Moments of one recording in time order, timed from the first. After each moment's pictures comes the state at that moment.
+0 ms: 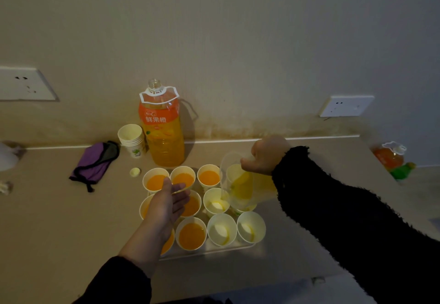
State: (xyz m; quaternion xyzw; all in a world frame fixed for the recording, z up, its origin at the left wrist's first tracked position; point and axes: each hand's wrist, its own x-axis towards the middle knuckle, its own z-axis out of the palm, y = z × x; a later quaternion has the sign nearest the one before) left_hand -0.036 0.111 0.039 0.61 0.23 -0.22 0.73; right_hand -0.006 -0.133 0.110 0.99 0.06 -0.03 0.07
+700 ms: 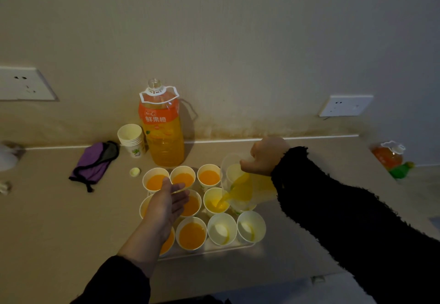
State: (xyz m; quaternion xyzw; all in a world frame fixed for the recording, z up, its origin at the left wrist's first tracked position) left_hand -0.037 0.113 0.039 0.61 0.23 -0.22 0.73; right_hand -0.007 -0.132 0.110 0.99 0.07 -0.04 0.09
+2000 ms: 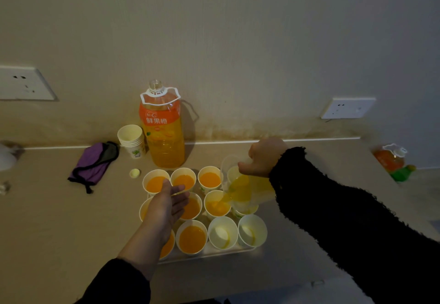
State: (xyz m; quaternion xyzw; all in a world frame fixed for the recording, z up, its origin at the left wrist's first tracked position) left_hand -0.032 0.113 0.037 0.60 0.25 -0.22 0.73; right_hand 0.001 -0.126 0.112 0.99 0.07 -0.06 0.10
